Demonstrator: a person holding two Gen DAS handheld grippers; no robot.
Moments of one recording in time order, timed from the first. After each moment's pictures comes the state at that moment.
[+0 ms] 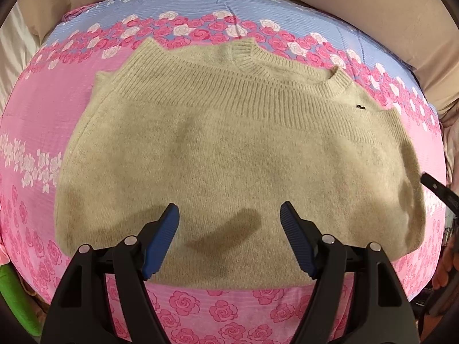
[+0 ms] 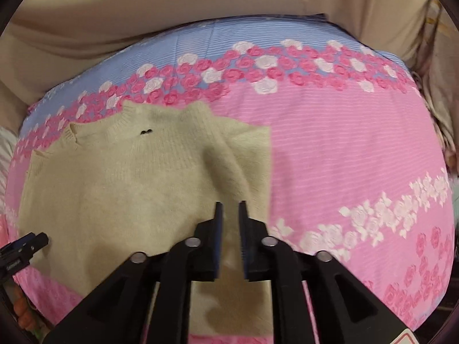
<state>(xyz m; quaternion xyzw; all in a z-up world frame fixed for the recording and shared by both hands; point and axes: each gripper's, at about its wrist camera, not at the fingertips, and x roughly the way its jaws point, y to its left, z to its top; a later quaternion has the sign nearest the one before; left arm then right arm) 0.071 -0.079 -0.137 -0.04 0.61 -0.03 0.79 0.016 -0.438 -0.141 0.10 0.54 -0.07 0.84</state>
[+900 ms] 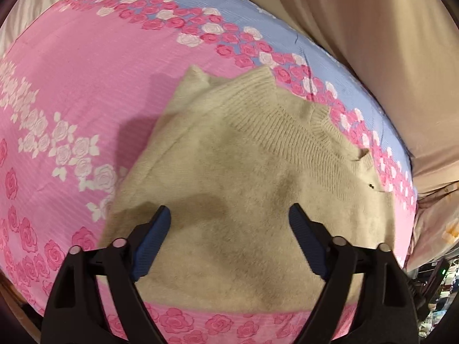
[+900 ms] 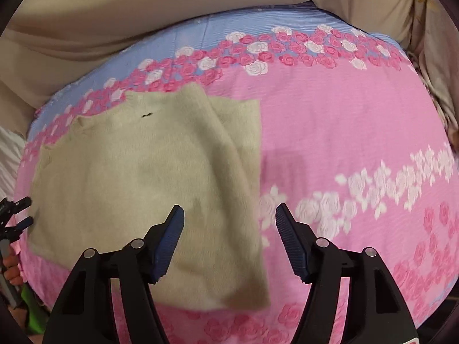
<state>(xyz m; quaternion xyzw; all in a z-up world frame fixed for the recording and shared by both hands) 0.092 0.037 -0.141 -0.22 0.58 0.02 0.79 -0.001 -0.445 -0.153 0.12 0.55 -0.06 0.83</state>
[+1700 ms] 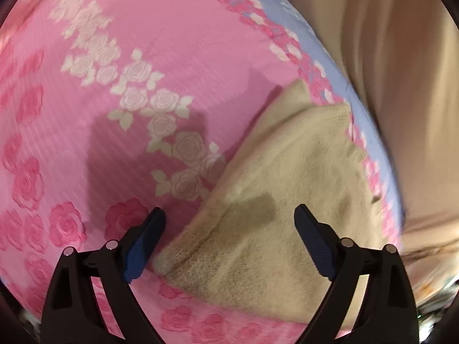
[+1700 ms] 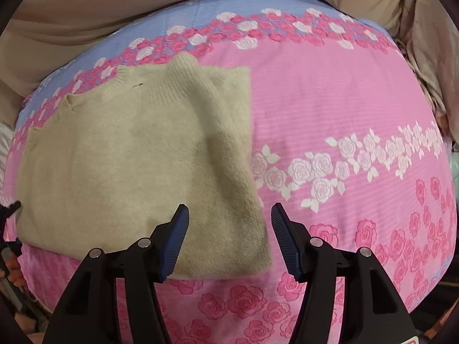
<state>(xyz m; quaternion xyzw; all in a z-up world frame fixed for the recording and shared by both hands) 0.034 0.105 -0.184 -0.33 0.53 0.09 0.78 -0.040 -0.434 -0.161 0.12 0.57 -0.09 0.81</state>
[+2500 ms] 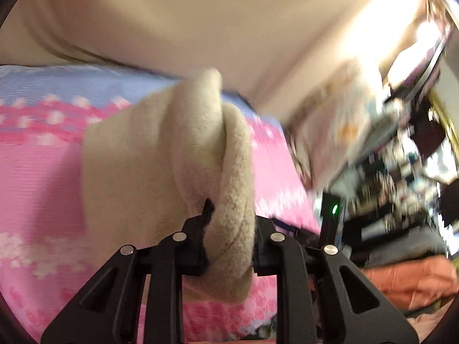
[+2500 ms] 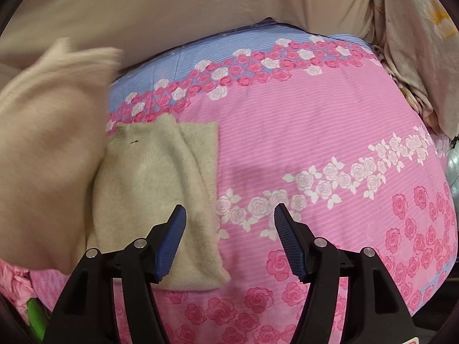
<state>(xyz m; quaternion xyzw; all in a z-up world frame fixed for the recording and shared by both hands) 0.053 -0.226 -0.007 -0.13 0.49 -0.36 0.78 -0.059 -0.498 -0.114 0.18 0.49 -0.09 0.85</state>
